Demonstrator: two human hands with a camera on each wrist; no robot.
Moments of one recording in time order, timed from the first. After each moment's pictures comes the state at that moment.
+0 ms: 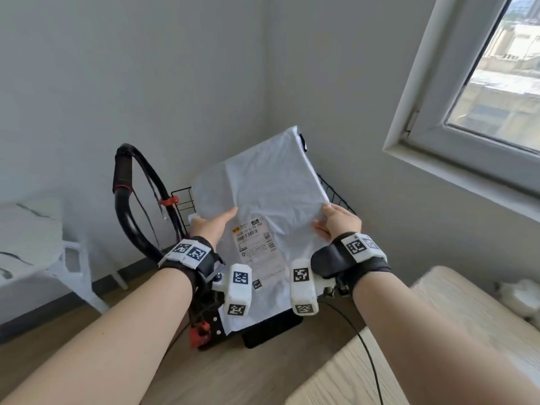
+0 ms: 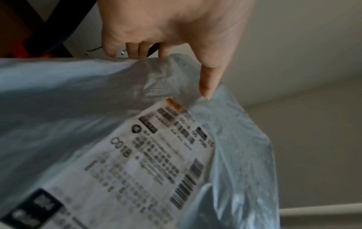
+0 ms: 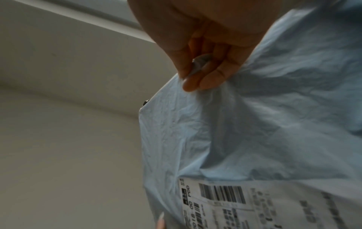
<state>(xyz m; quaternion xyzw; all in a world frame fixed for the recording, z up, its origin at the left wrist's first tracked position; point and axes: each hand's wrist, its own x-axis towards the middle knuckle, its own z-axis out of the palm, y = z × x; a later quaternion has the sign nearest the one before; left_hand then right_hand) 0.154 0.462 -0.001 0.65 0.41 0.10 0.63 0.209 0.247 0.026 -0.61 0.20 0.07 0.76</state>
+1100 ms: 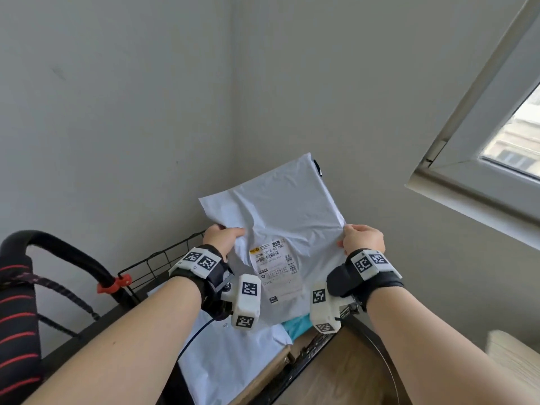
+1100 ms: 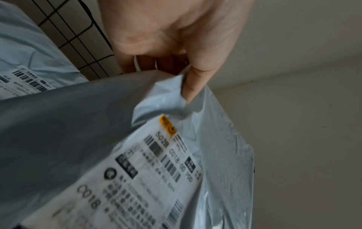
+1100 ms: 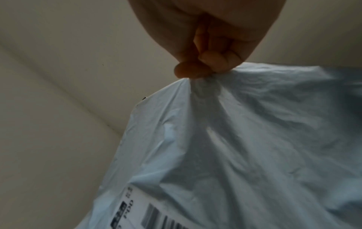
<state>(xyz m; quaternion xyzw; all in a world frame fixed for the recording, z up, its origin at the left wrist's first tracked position) 0.451 0.604 -0.048 0.68 0.30 -0.05 0.66 0.446 0.358 -0.006 -0.79 0.33 -0.06 0.52</state>
